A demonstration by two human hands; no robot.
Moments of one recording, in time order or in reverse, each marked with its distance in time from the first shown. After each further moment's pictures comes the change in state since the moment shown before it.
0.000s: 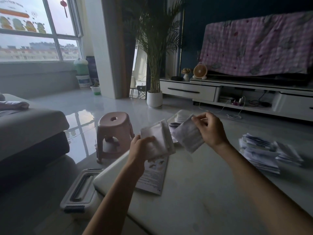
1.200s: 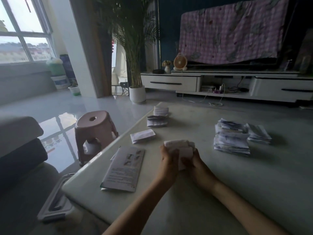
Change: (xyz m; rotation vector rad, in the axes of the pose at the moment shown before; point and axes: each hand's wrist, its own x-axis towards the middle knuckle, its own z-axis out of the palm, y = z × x) left_hand -0.024 -0.115 0.095 0.488 -0.252 0.436; right_hand -0.107 0.089 -0.013 0.397 -0.339 0.367
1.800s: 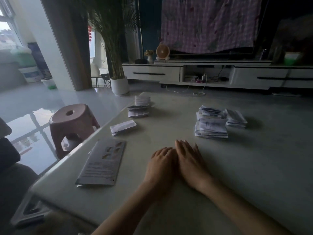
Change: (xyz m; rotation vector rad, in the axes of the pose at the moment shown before) left_hand -0.014 -0.005 0.014 0.805 -0.377 0.290; right_hand -0.022 -0.007 -0.012 -1.238 -0.032 0.117
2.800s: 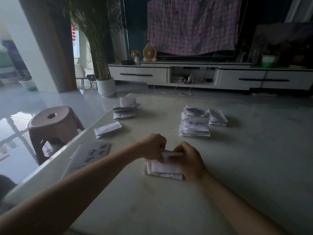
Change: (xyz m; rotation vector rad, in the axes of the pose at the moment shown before) left_hand 0.070 0.015 -0.038 0.175 -0.537 0.061; right_hand -0.018 0.029 -0.005 0.914 0.315 0.147
